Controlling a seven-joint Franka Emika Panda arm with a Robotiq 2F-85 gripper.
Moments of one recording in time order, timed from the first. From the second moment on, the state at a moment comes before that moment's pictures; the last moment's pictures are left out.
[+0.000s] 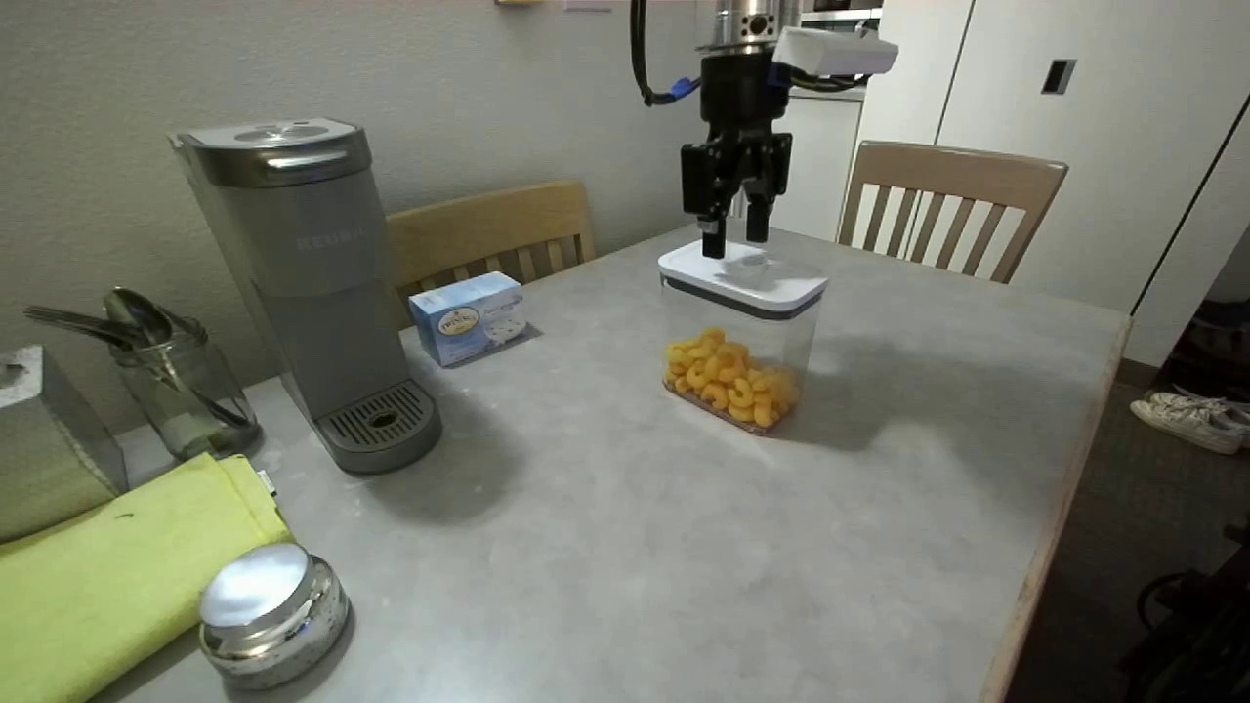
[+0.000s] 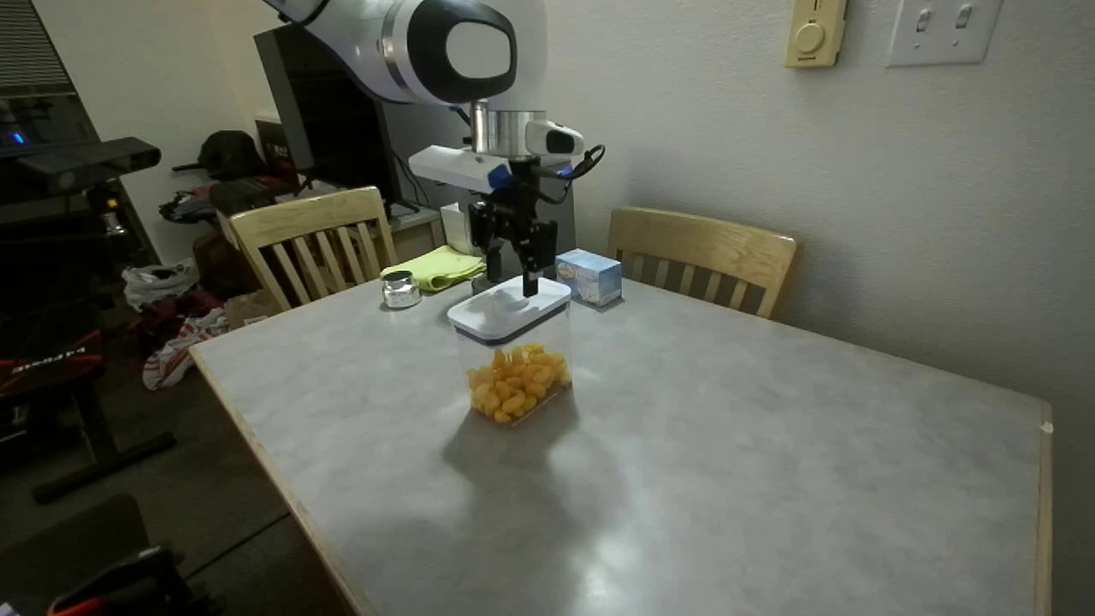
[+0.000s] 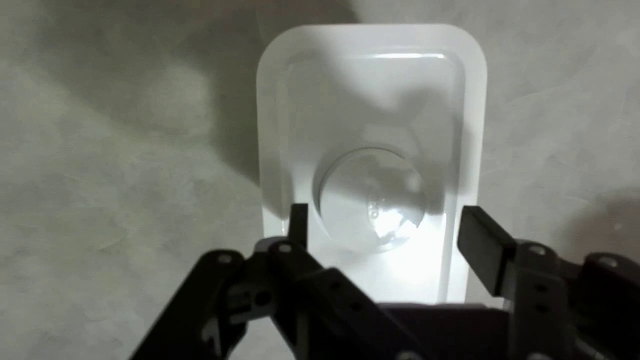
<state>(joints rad) -0.01 0.44 0.01 -1.75 0.04 2.12 -0.05</state>
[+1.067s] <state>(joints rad) -0.01 0.46 0.01 -1.74 0.03 2.12 -0.05</state>
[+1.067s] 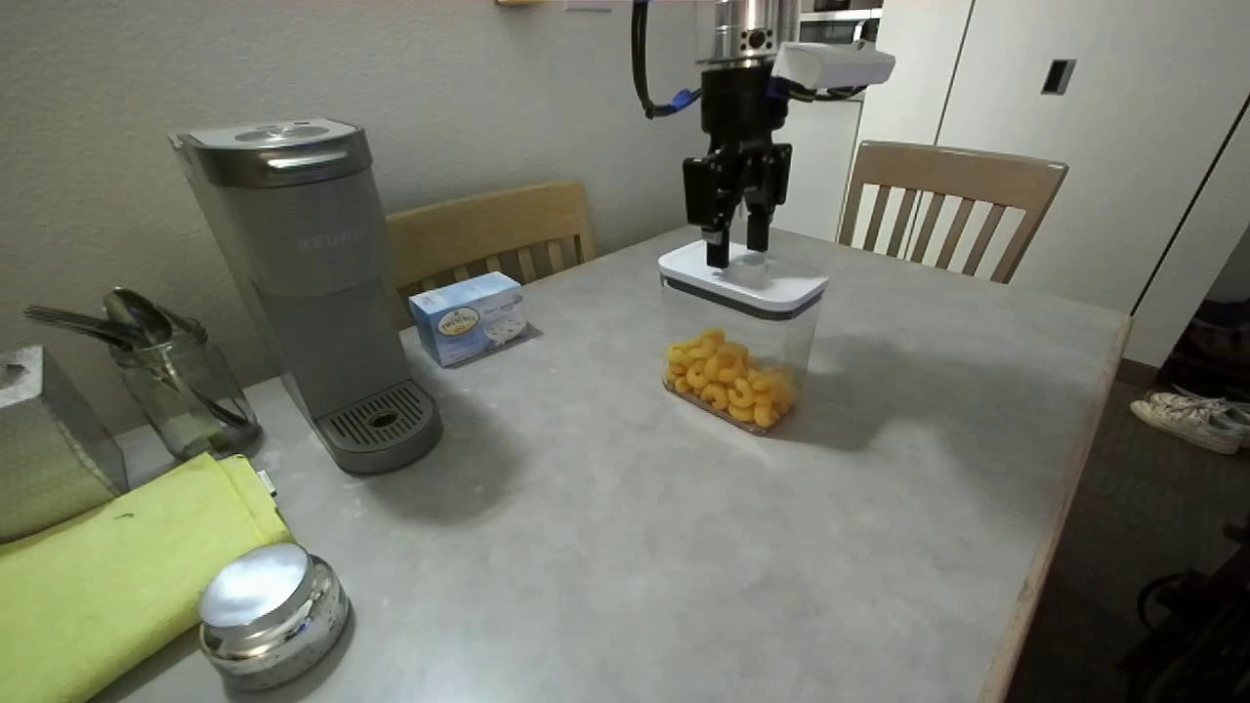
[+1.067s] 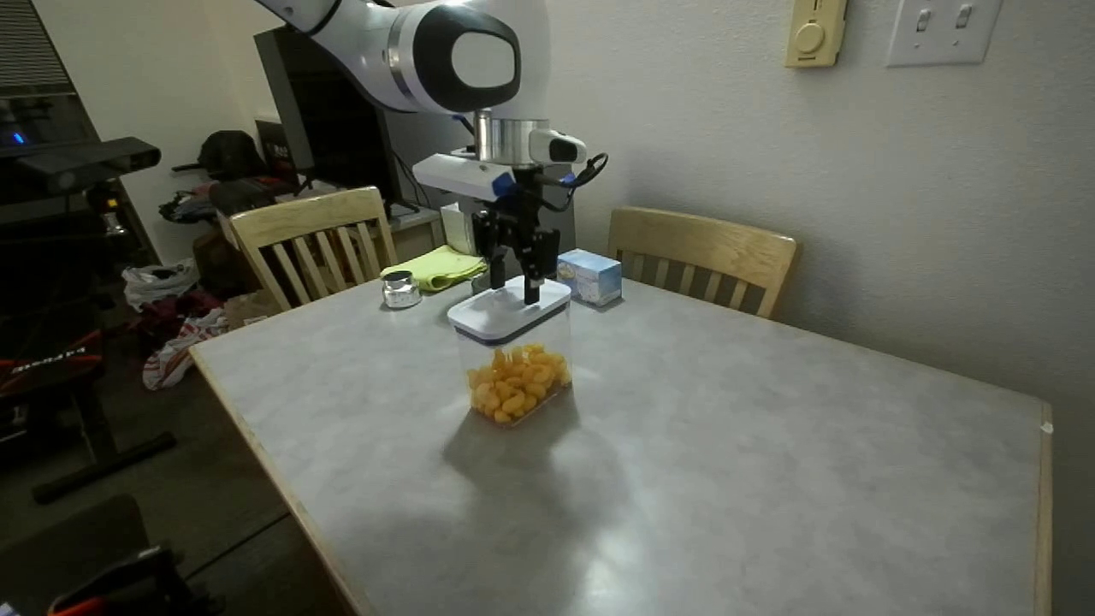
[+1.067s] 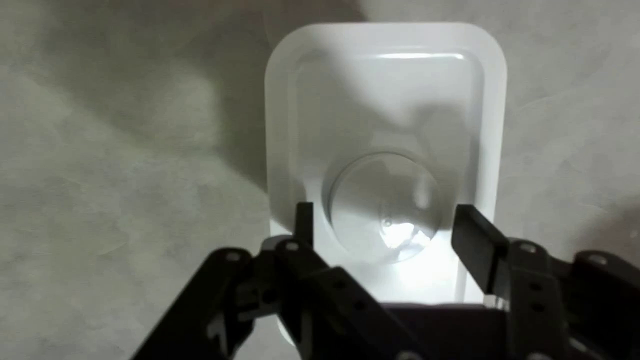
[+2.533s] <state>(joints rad) -0.01 0.45 -0.01 -1.74 -0.01 2.11 -0.03</state>
